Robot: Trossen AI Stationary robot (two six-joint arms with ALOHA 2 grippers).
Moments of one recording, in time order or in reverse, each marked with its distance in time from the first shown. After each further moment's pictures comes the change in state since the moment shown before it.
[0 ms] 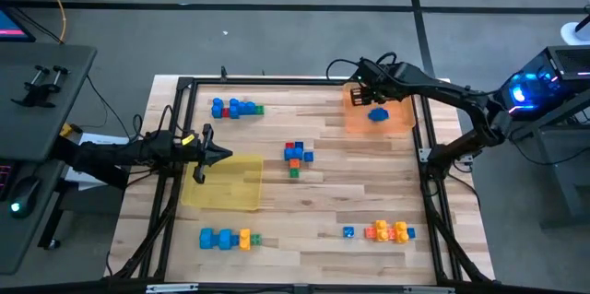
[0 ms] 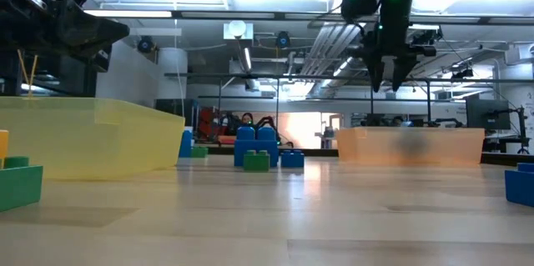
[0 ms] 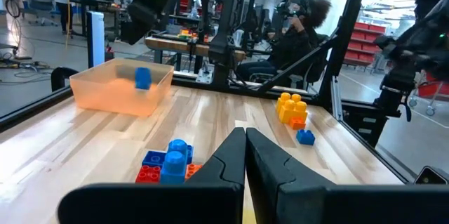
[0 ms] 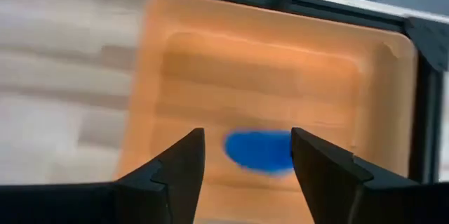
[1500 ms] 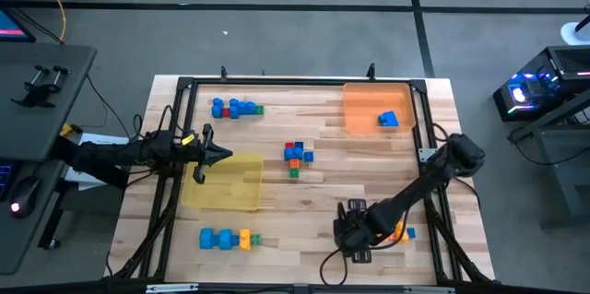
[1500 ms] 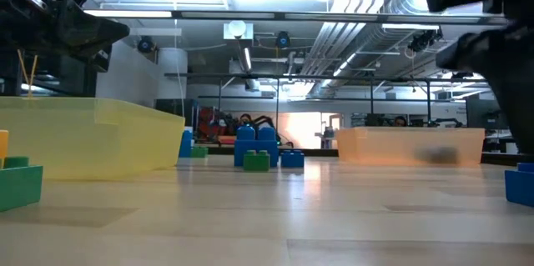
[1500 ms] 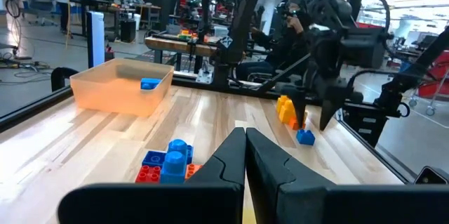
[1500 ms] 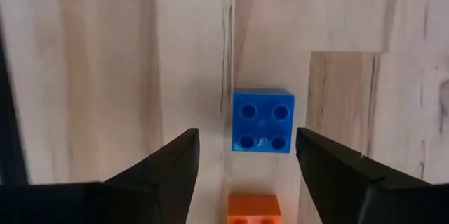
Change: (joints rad) left arm 0.000 0.000 0.000 0.000 0.000 0.000; right arm 1.212 0.397 0.001 0.298 -0.320 -0.125
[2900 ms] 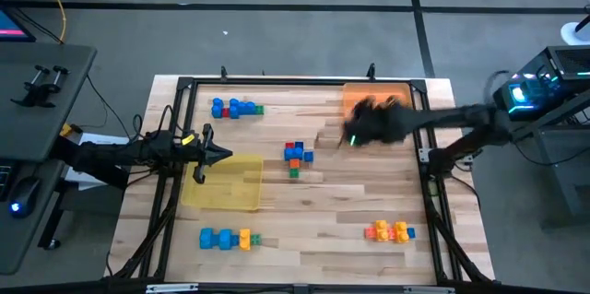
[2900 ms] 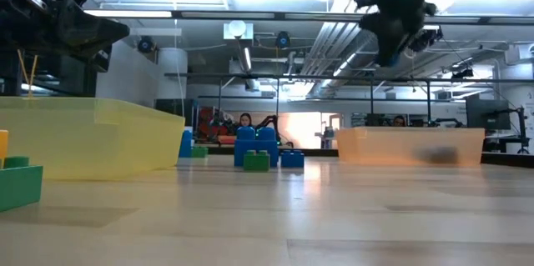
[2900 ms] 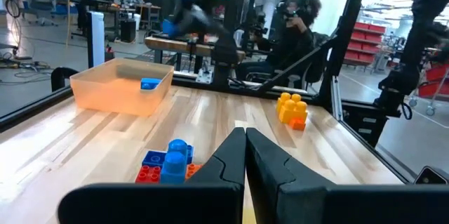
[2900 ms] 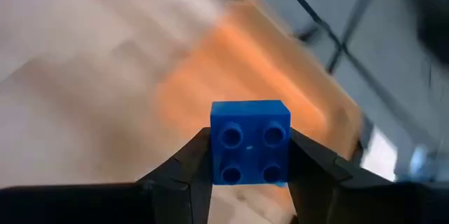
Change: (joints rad) left arm 0.000 0.000 0.000 0.000 0.000 0.000; right arm -0.703 -0.422 0.005 -0.518 0.681 0.136
